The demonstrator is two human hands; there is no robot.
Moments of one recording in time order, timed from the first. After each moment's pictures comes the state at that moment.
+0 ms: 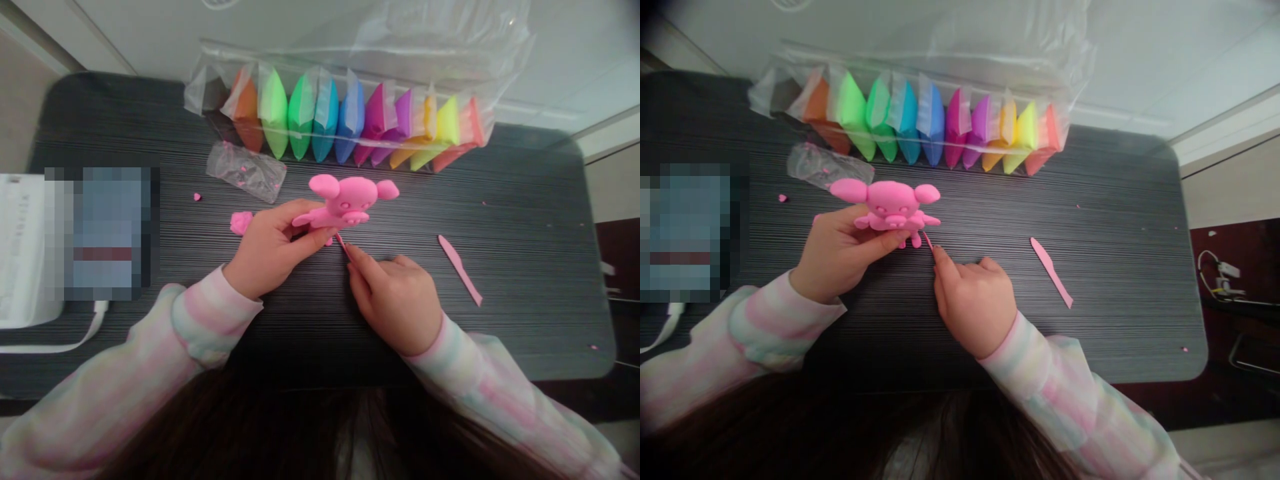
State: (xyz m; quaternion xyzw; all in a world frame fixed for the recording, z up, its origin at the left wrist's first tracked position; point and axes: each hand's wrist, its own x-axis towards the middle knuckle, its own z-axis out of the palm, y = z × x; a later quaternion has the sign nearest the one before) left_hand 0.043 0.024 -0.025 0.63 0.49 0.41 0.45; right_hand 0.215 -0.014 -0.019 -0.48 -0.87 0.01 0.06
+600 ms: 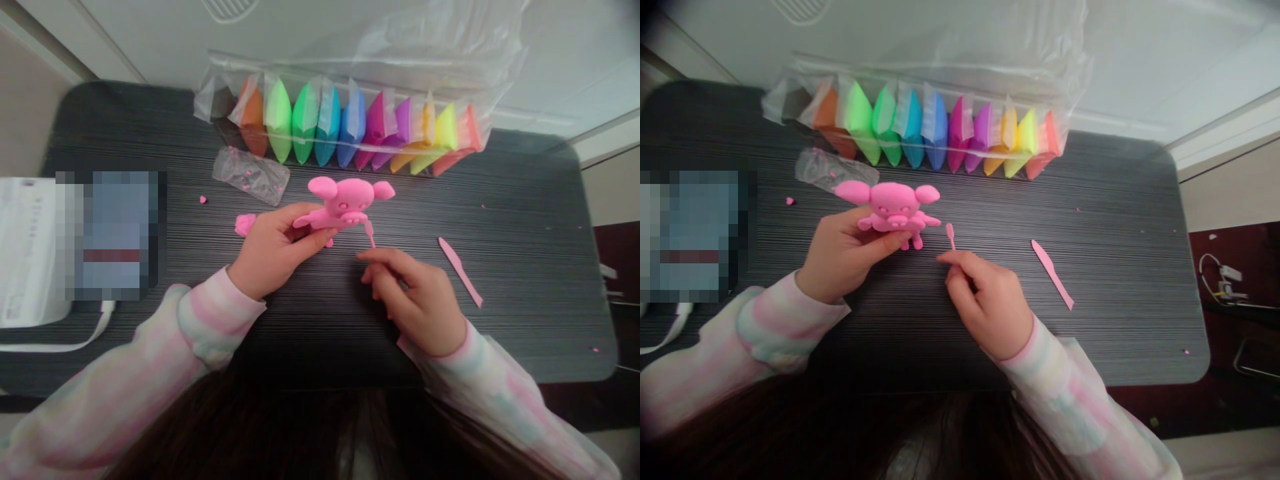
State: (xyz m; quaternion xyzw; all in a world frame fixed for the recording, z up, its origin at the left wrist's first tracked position) left_hand 0.044 0.022 -0.027 0.60 0.47 0.45 0.46; right_hand 0.227 -0.013 -0.011 -0.54 -0.73 0.36 0.22
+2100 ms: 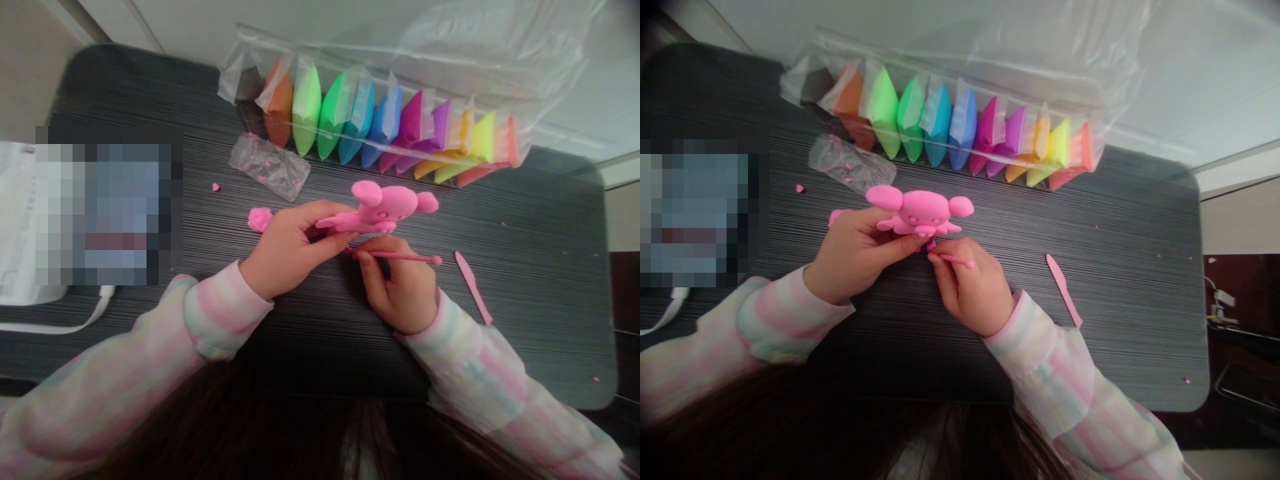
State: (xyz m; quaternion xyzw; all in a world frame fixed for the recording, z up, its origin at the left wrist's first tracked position) left_hand 0.041 0.023 -0.030 0.61 0.49 0.43 0.45; right_hand 0.203 0.013 -0.031 -0.40 -0.85 0.12 0.31
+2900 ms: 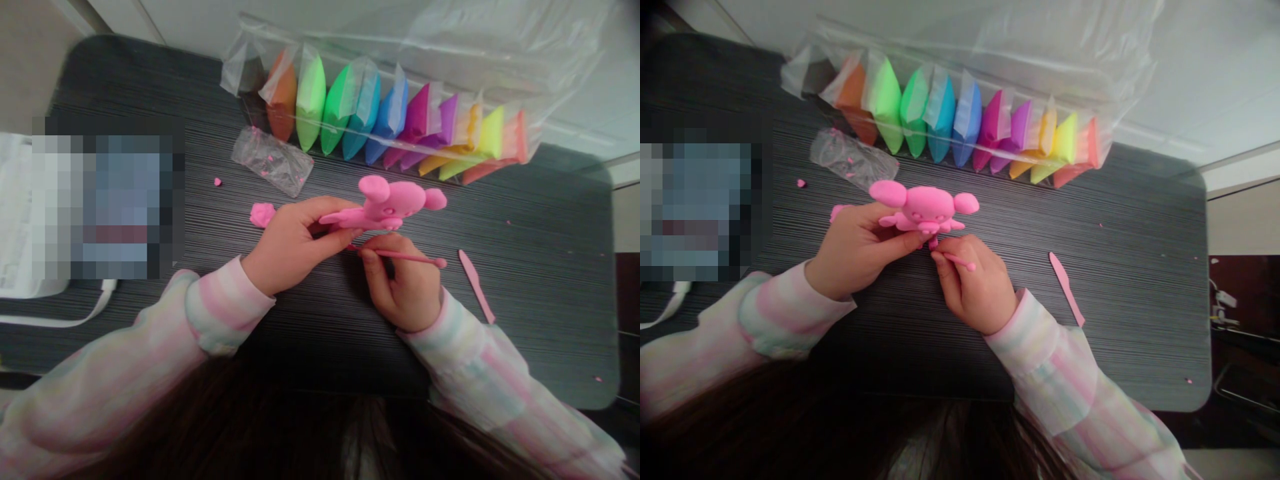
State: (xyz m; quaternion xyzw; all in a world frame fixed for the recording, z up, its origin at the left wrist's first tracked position) left_hand 0.042 0.023 -0.030 0.61 0.49 0.43 0.45; right_hand 0.204 0.015 -0.030 -0.38 -0.86 0.12 0.31
